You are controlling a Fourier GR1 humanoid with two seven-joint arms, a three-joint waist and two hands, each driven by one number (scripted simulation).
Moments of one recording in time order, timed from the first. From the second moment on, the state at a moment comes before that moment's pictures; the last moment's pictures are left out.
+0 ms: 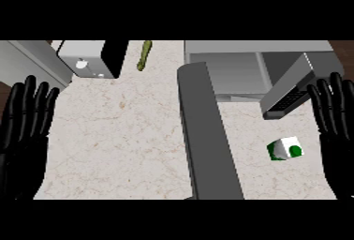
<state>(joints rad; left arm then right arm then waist) 0.02 0.08 -0.01 -2.10 0.00 0.01 0.01 -0.01 -0.11 0.03 -2.10 -0.01 0.00 0.01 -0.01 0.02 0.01</state>
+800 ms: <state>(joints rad) 0.26 0.00 -0.19 -2.08 0.11 0.17 -0.11 0.33 -0.20 -0.21 -2.12 -0.27 0.27 -0.08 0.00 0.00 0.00</state>
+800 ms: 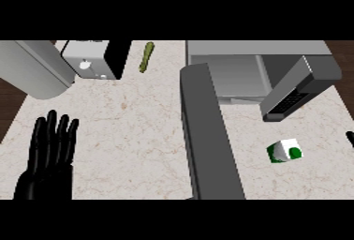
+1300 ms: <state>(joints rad) 0.48 0.02 -0.28 -2.09 0.13 0.14 -0.29 0.38 -0.15 -0.25 -1.98 -0.23 0.35 -0.19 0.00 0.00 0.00</state>
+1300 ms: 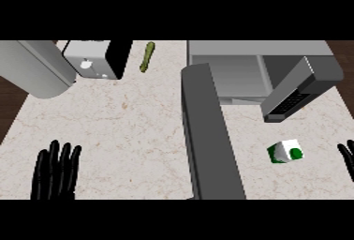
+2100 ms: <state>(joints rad) 0.62 0.04 -0.33 -2.05 0.14 0.10 -0.47 0.21 -0.10 -0.29 -1.49 -0.04 0.27 -0.47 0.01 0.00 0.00</state>
